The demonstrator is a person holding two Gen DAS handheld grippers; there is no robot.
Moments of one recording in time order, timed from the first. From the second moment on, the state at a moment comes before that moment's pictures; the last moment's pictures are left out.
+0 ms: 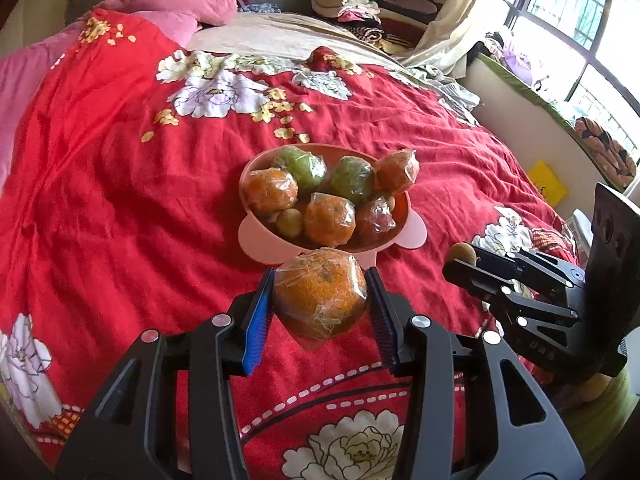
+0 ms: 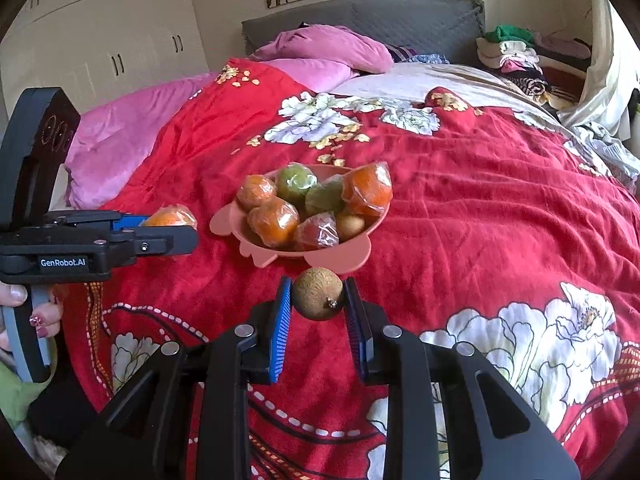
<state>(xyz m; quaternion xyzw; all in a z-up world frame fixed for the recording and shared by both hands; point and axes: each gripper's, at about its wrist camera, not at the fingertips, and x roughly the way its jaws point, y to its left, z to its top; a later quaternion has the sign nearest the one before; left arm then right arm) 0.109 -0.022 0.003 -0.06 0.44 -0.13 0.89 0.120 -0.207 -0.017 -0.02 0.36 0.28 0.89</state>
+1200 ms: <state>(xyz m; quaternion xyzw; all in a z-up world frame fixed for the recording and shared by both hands) 0.182 -0.046 0.005 -0.04 0.45 -0.15 0.88 0.143 -0.188 -0.016 -0.03 0.35 0.29 0.89</state>
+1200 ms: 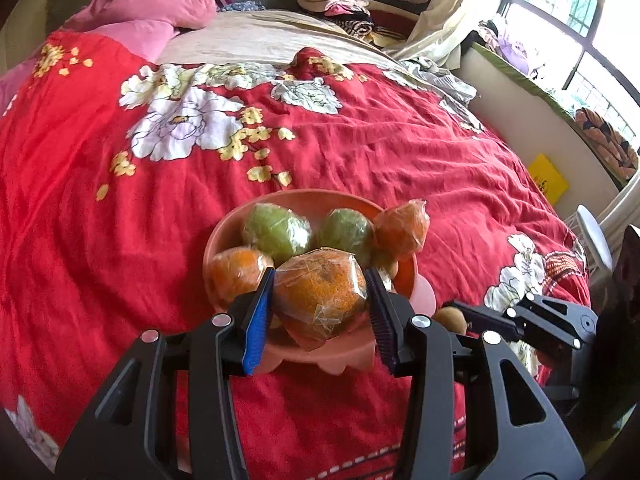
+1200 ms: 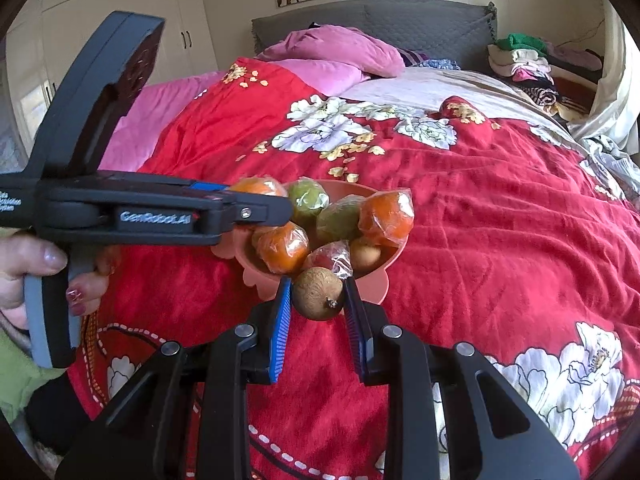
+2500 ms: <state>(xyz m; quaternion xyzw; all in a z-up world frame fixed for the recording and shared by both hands) 0.217 -0.047 -0.011 -0.05 0.47 -0.15 0.87 0.157 -0.158 -0.029 -0.03 0.36 0.31 0.88</state>
